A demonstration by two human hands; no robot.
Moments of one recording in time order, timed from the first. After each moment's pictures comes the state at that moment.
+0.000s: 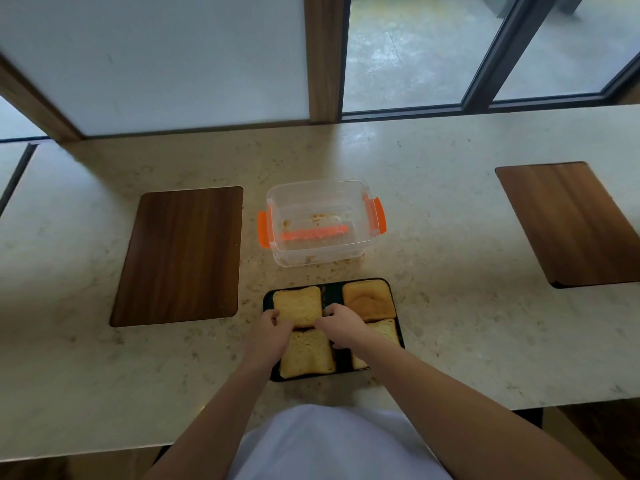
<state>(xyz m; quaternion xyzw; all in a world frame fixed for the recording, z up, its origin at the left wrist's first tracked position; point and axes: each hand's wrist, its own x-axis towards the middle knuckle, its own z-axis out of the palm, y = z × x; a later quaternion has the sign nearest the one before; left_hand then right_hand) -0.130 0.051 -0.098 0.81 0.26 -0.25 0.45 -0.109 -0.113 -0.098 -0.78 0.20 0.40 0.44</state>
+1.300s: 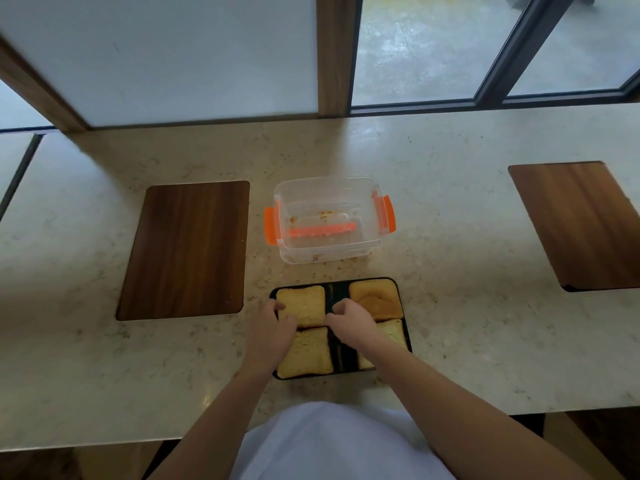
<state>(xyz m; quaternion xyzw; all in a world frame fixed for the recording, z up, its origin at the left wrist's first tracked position) -0.127 0.054 -0.088 0.87 0.21 -0.16 0.41 -0.112 -0.118 -0.098 -0.81 0.20 0.34 0.43</state>
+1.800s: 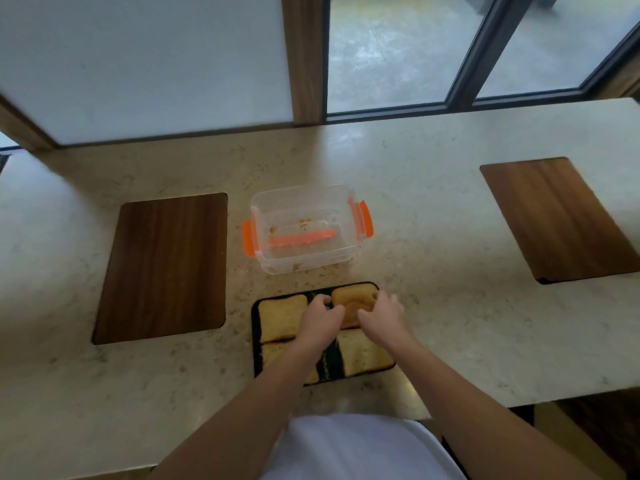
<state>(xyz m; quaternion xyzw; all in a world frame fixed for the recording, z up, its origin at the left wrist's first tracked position) -0.093 -0.057 -0.086 0.79 0.20 -0.33 0.48 -0.109 -0.190 -0.090 -0.88 0.28 0.25 0.31</state>
